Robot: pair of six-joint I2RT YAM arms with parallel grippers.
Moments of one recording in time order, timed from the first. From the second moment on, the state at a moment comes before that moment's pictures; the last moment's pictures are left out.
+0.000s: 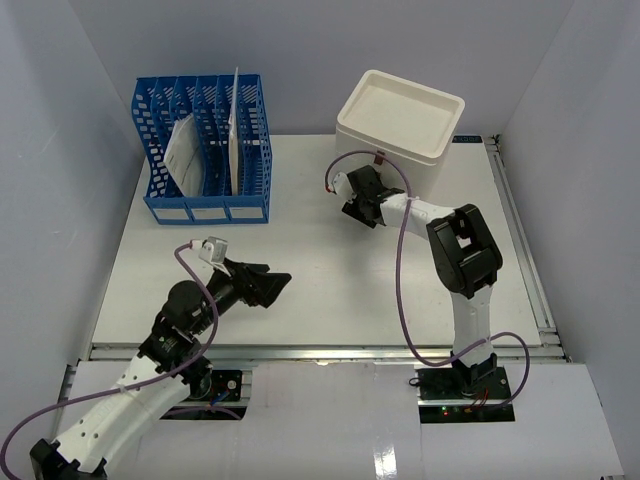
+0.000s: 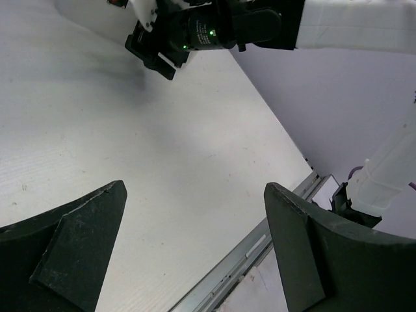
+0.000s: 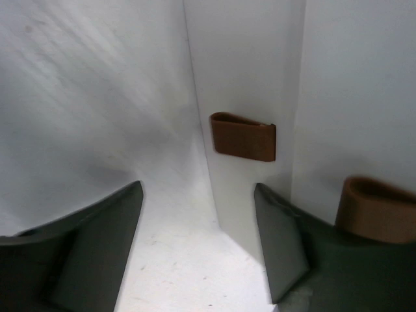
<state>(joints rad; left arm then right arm) -0.60 0.38 0.31 0.05 0.15 -0.61 0.54 2.06 1.42 -0.23 0.34 -0.68</state>
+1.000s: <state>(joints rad) -0.60 0.56 0.52 -0.03 0.15 -0.38 0.38 1.69 1.34 -0.59 -0.26 -0.87</state>
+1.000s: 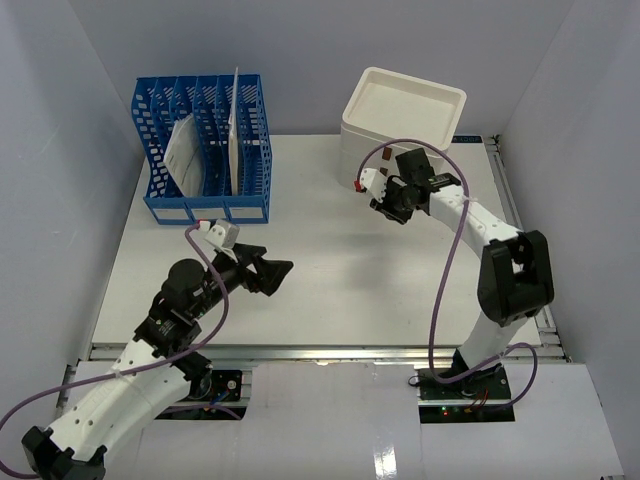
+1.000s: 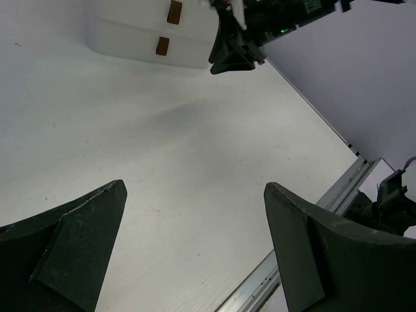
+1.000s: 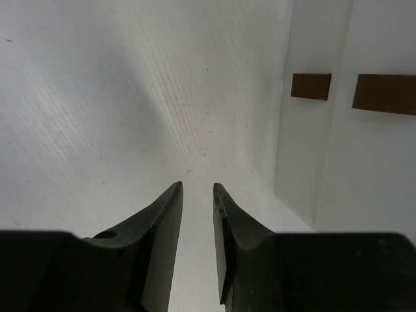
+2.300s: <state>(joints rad) -0.60 0.27 0.51 -0.29 0.10 -0.42 0.37 1.90 1.62 -0.41 0.01 -0.76</state>
